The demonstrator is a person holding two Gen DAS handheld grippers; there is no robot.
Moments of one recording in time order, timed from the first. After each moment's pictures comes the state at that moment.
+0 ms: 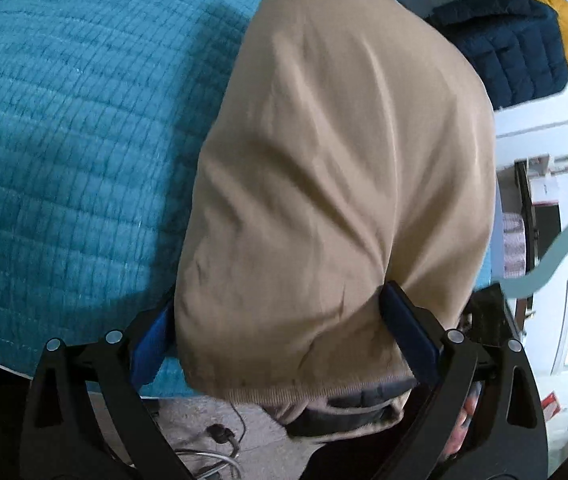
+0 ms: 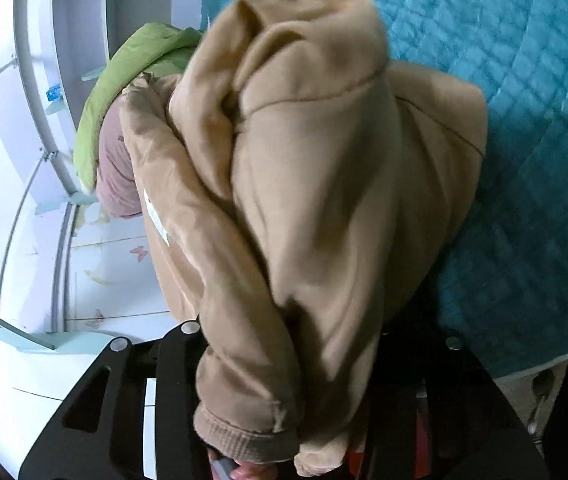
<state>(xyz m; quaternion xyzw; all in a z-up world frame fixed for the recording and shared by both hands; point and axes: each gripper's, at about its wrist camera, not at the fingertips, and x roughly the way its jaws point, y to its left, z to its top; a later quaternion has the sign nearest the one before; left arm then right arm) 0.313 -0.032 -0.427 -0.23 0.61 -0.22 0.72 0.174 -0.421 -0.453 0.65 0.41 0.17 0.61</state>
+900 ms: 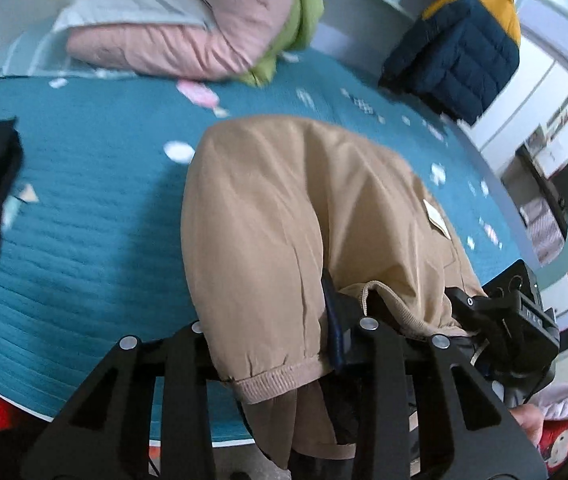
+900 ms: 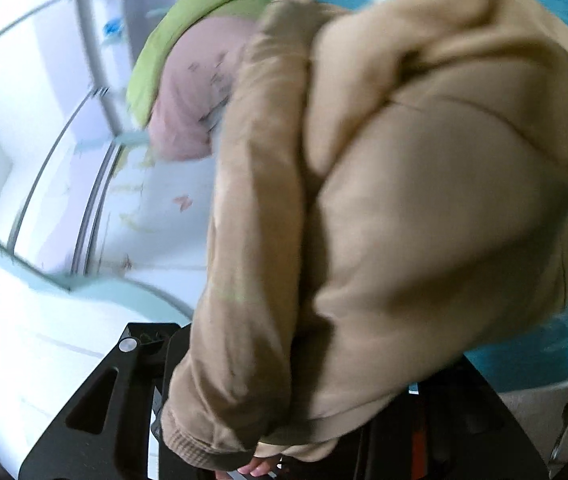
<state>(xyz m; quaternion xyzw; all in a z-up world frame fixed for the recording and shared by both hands) 0.304 0.001 -0.289 -0.11 0.45 -0.19 0.86 0.204 -0.337 -0.379 0.58 0.38 0.30 0.65</state>
